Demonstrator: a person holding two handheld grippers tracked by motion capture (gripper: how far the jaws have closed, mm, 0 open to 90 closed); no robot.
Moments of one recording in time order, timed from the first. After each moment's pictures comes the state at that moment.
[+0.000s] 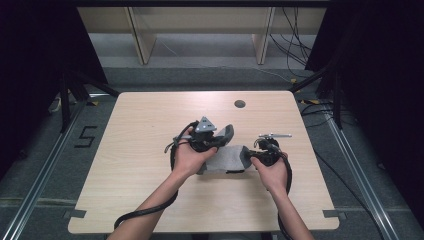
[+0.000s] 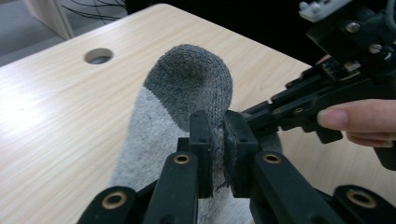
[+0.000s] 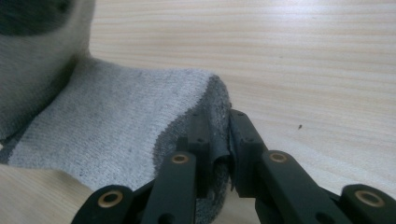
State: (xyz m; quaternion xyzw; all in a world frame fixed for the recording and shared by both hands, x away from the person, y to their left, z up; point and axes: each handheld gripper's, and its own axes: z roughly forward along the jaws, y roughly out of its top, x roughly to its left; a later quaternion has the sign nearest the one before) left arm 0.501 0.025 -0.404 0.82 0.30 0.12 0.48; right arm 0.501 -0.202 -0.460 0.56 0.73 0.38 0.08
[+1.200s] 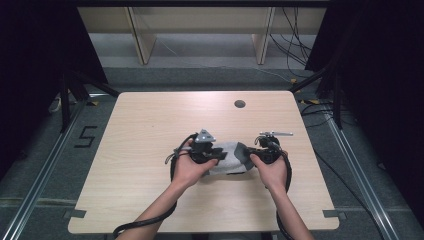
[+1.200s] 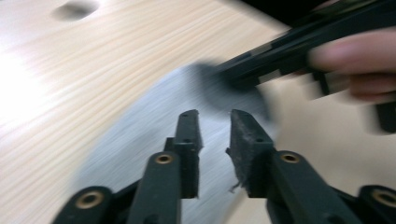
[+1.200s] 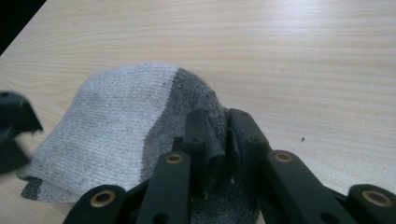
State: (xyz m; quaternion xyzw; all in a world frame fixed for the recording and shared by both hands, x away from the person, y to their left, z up) left arm 0.492 0.051 -0.437 0.82 0.36 0.09 0.43; right arm 0.503 -0.202 -0.453 0.58 0.71 0.40 0.07
